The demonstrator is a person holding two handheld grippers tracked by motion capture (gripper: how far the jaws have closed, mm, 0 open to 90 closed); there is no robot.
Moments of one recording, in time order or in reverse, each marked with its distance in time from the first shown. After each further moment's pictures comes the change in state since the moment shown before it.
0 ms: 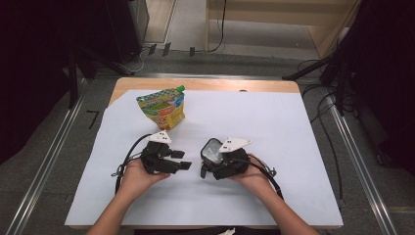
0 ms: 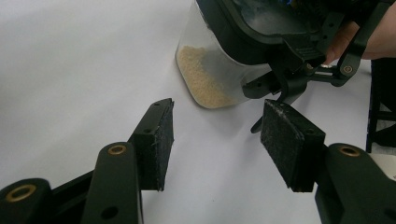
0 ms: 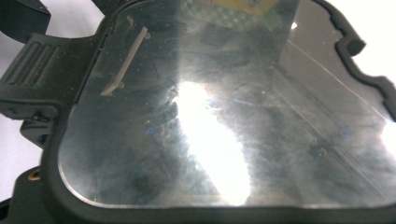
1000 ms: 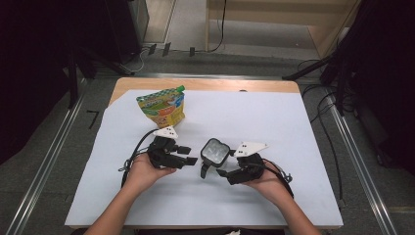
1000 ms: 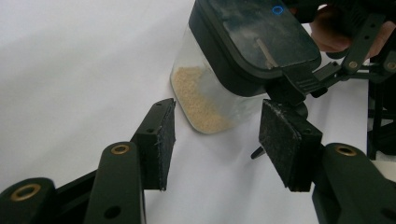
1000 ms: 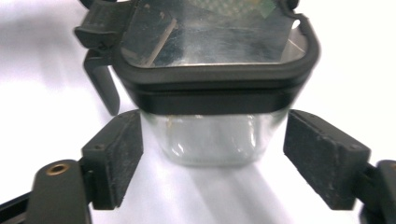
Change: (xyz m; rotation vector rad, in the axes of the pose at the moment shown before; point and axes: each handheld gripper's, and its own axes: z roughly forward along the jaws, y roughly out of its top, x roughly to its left) left arm 0.002 0.017 0.011 -0.006 -0.024 0.030; right arm -0.006 -0.016 -0.041 0.007 0.042 0.008
